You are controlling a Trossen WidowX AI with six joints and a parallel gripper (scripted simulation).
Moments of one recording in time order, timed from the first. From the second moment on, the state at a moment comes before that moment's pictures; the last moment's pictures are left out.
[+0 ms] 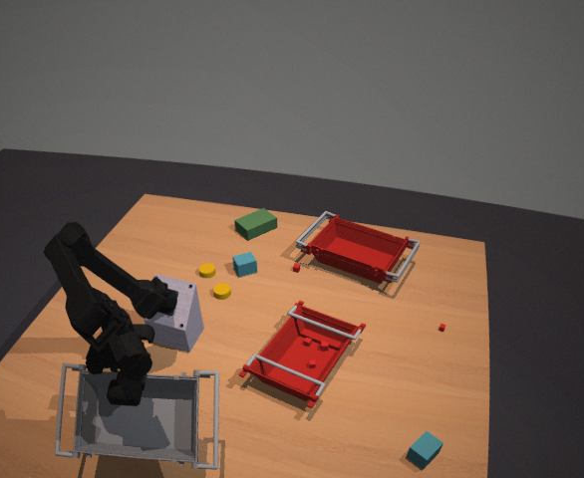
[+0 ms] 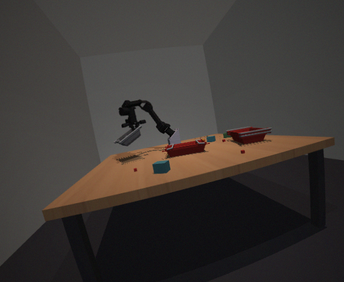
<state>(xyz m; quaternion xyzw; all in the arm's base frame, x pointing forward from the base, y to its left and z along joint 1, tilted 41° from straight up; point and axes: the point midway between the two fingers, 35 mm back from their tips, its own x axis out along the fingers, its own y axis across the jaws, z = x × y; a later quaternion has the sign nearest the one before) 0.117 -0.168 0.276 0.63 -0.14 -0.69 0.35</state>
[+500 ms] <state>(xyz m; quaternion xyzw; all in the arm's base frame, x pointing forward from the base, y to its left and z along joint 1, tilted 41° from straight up) 0.173 -0.158 0.255 0.61 -0.05 -0.70 0.38</state>
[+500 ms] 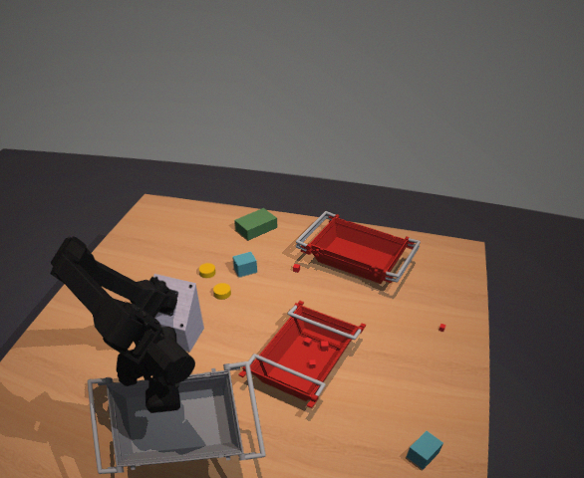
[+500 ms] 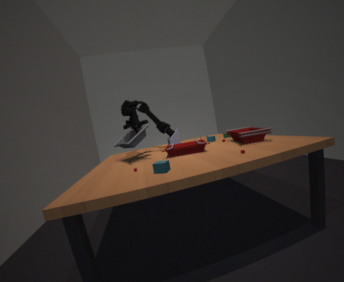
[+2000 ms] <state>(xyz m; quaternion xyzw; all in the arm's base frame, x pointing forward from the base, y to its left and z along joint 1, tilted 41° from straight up) 0.306 -0.044 0.158 0.49 0.14 -0.70 0.50</state>
